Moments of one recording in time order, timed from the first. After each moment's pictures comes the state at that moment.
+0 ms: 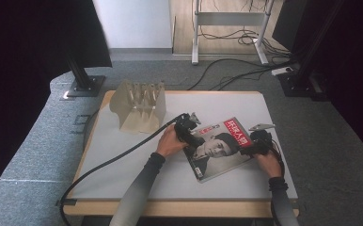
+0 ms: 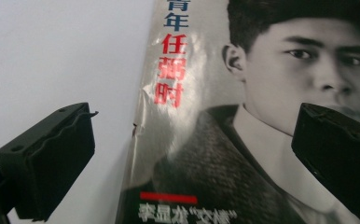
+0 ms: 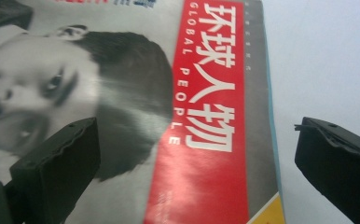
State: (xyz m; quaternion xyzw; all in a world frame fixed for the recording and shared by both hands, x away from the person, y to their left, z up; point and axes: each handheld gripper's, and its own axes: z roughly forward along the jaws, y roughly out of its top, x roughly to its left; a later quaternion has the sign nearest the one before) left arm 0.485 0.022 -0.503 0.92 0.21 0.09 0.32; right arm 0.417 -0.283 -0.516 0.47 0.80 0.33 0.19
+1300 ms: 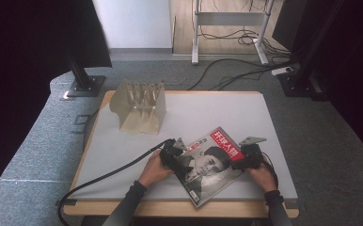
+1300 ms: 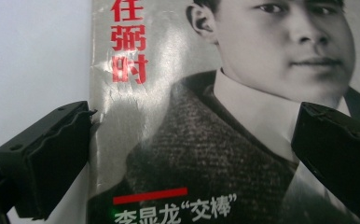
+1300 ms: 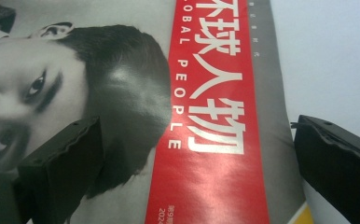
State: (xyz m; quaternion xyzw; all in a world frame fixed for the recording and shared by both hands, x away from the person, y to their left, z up) left arm 0.385 0.074 -0.524 0.92 0.22 0.05 0.33; right arm 0.372 -0.249 -0.531 0.42 0.82 0.35 0.15
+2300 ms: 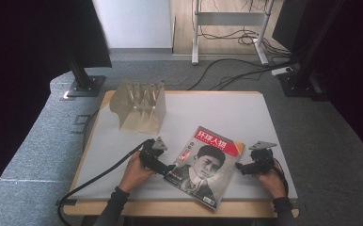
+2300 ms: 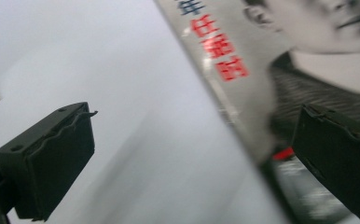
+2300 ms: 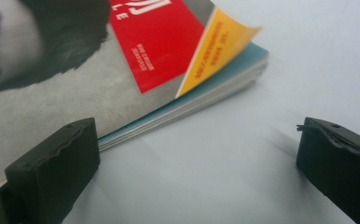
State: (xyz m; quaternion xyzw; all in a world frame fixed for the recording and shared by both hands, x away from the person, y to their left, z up) left arm 0.373 0.141 -0.504 0.90 0.27 0.11 0.31; right arm 0.362 -0.276 -0.532 0.44 0.82 0.32 0.18
